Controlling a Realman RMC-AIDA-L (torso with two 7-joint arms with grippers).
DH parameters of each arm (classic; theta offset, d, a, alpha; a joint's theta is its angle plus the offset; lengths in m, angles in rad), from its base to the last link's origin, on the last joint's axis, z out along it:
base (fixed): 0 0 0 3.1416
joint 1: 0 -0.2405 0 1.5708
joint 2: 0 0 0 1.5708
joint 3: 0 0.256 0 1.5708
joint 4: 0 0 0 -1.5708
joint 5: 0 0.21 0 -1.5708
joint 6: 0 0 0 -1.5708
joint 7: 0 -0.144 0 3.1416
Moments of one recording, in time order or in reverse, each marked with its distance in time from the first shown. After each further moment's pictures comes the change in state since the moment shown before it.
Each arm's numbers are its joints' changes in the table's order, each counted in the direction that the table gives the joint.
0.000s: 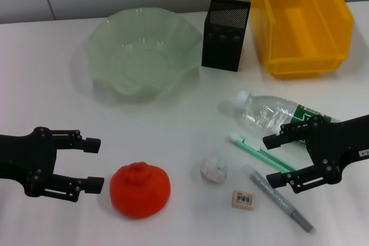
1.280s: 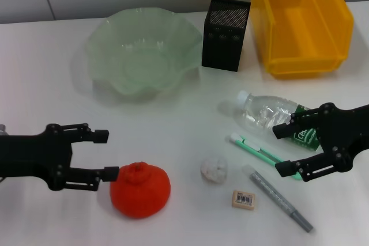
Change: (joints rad) left arm -0.040 -0.079 -0.051 -0.031 0.011 -0.113 -0.081; right arm 0.001 -0.003 0.003 0.130 0.000 -0.043 -0.115
